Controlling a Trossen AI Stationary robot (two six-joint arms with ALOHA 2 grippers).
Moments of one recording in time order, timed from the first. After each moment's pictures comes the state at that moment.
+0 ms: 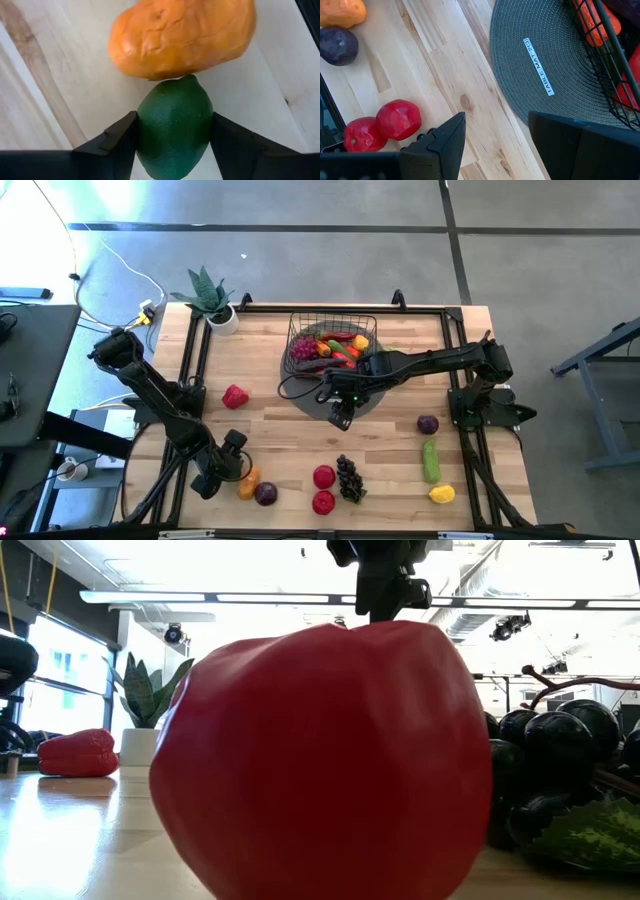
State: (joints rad) left arm -0.74 1.37 0.61 -0.42 -0.03 -0.37; right arm 0.11 1.82 1.69 -1.06 -0.01 0.59
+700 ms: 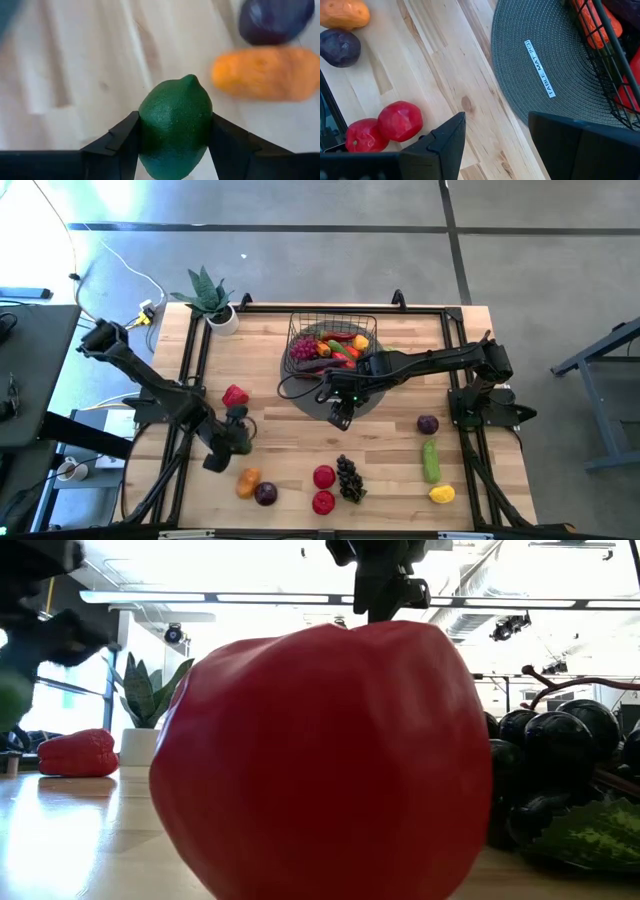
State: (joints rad) left arm -0.52 1.12 0.60 -0.59 -0.13 -0.33; right arm 0.11 1.82 1.69 -1.05 -0.01 0.59
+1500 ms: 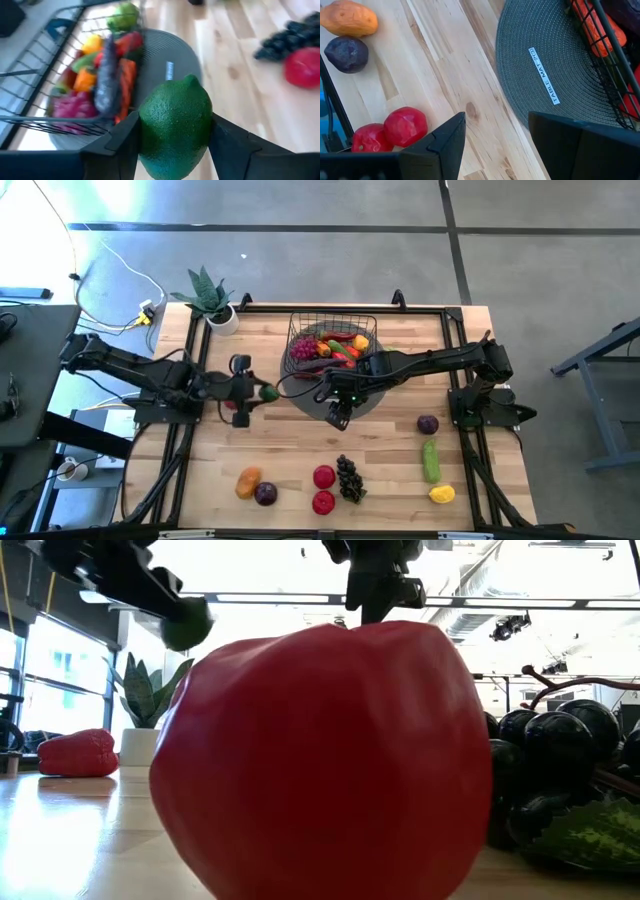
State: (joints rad) left arm -0.11 0.87 0.61 -0.36 -0.35 0.01; right arm 0.11 1.82 1.69 -1.02 -0.01 0.59
